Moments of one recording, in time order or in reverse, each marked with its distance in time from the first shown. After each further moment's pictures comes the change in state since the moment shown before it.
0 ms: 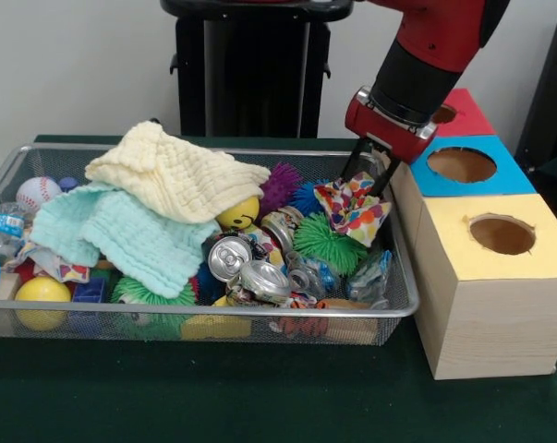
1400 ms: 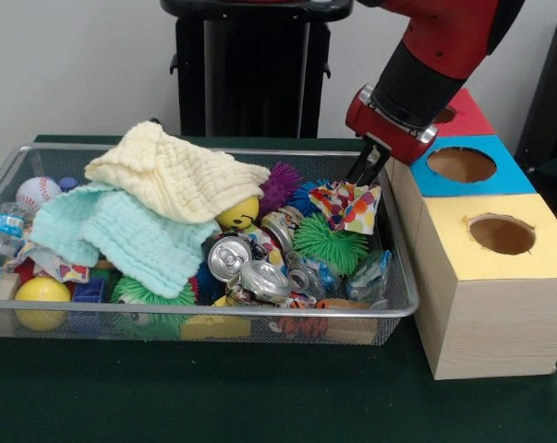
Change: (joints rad) arm -0.001 0.020 0.008 -0.063 -0.022 0.122 0.000
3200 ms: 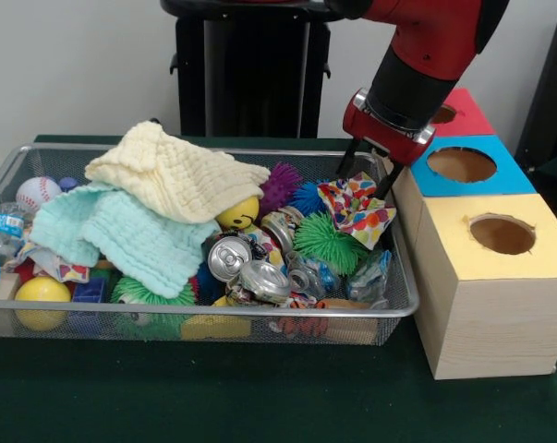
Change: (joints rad) arm -0.107 -0.044 0.127 0.042 -0.059 -0.001 0.000
